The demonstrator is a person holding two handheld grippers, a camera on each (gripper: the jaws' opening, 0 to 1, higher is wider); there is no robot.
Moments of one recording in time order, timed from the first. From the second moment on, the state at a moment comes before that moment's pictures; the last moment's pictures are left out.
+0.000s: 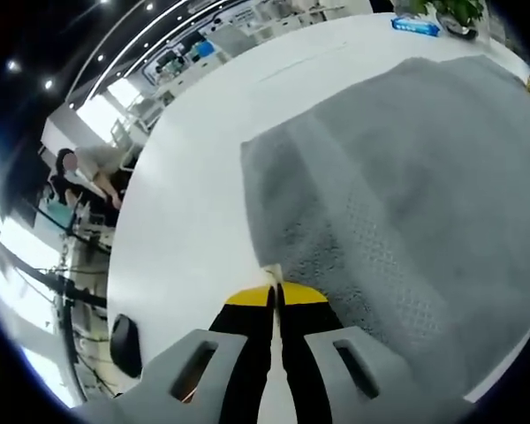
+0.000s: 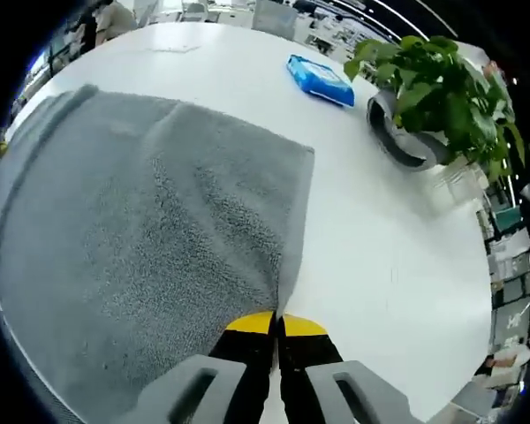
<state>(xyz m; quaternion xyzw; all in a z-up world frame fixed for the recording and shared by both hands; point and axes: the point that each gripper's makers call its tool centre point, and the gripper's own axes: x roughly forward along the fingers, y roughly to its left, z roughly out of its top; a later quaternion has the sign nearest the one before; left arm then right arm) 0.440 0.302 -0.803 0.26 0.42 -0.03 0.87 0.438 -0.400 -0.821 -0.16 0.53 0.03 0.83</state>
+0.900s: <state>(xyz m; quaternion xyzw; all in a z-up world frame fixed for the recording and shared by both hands) 0.451 0.326 -0.809 0.23 0.41 -0.04 0.88 0.437 -0.398 -0.819 -0.11 0.52 0.04 0.85</state>
